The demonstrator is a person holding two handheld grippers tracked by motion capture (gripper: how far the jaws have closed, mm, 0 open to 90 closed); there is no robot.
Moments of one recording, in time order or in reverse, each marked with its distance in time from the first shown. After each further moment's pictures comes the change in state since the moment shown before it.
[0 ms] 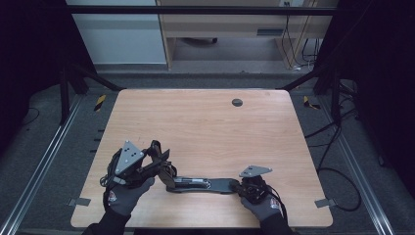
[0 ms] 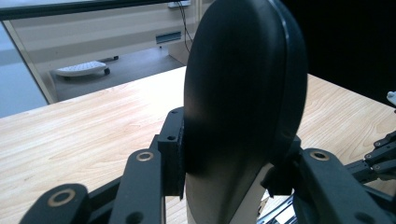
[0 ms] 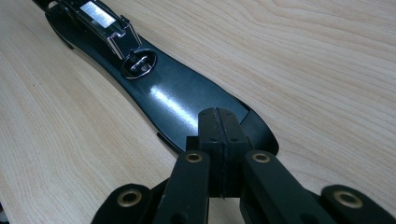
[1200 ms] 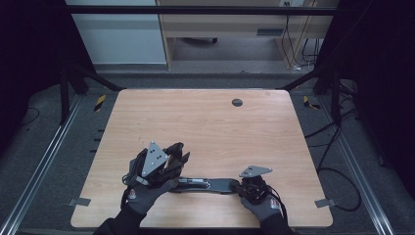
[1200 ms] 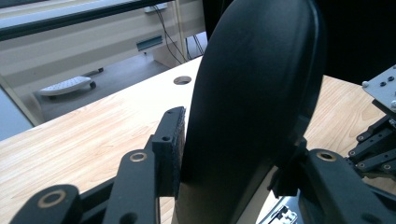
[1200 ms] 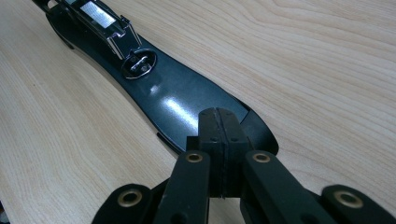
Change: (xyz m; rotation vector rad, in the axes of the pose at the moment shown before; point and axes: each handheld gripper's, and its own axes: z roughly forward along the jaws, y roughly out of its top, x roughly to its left) left arm -0.036 0.006 0.031 0.009 -0.061 0.118; right arm 0.000 0.000 0.000 -0.001 -0.003 0.003
